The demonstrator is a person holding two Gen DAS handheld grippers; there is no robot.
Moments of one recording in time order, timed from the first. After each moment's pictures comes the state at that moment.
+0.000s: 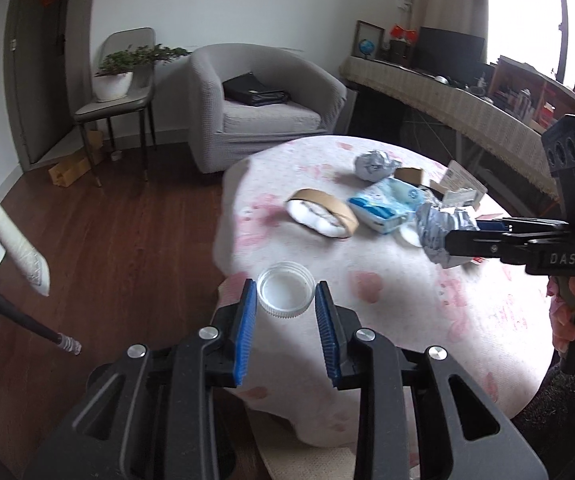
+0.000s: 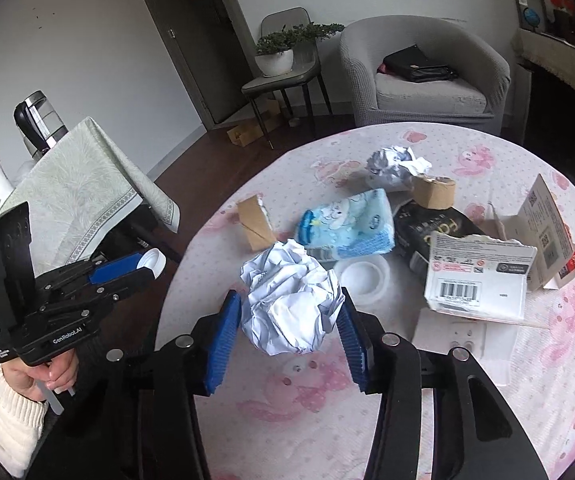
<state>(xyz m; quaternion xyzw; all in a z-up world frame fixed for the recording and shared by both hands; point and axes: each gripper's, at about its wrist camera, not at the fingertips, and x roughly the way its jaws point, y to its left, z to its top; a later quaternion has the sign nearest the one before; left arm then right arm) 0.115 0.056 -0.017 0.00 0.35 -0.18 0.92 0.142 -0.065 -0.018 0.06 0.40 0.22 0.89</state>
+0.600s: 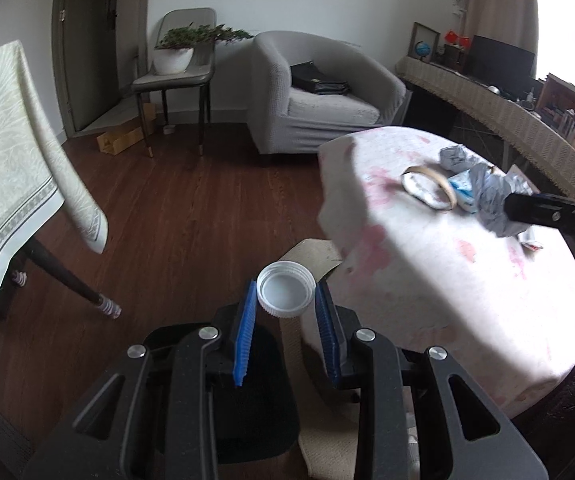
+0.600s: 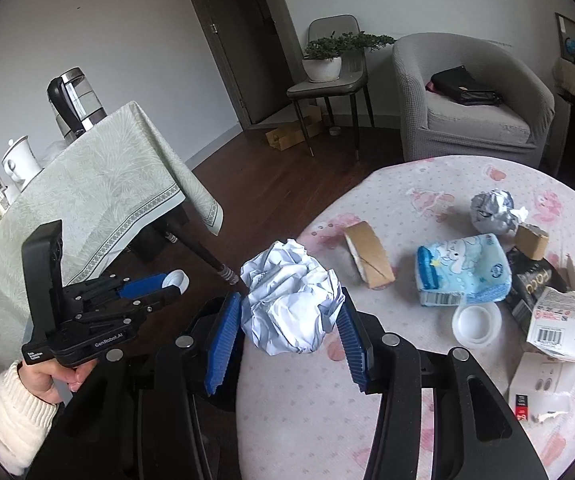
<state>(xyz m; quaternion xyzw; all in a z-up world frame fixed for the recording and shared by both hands) 0.100 0.143 -0.038 -0.02 0.38 -0.10 0.92 0.147 0.021 -0.003 0.03 0.38 0.28 0.88</state>
